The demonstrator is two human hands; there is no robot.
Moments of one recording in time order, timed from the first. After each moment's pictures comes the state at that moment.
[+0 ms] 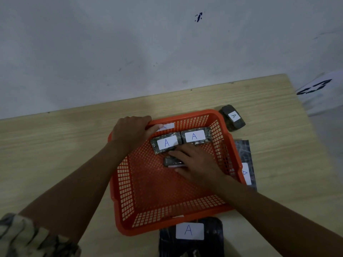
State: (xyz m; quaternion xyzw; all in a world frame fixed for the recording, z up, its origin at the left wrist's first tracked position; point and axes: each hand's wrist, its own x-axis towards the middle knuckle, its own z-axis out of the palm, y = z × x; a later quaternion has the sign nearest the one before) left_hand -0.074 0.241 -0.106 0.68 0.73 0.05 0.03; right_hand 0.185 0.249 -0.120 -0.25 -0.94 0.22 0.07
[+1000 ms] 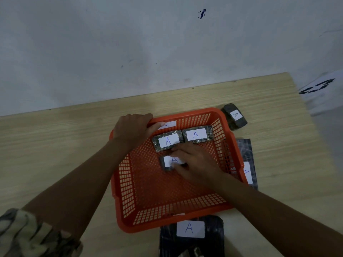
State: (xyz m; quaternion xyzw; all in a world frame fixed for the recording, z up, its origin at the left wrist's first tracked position) left_hand -0.074 0.240 -0.106 0.68 0.73 0.05 0.03; right_hand 0.181 0.247 -0.126 -0.25 -0.92 0.27 0.12
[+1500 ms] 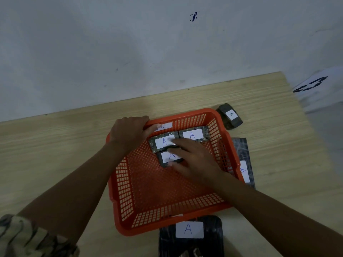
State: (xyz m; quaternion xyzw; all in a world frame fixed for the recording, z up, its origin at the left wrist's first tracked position) left_hand -0.074 0.241 -0.108 0.68 0.73 0.05 0.04; right_hand 0.184 0.251 -0.118 -0.29 -0.92 0.24 0.14
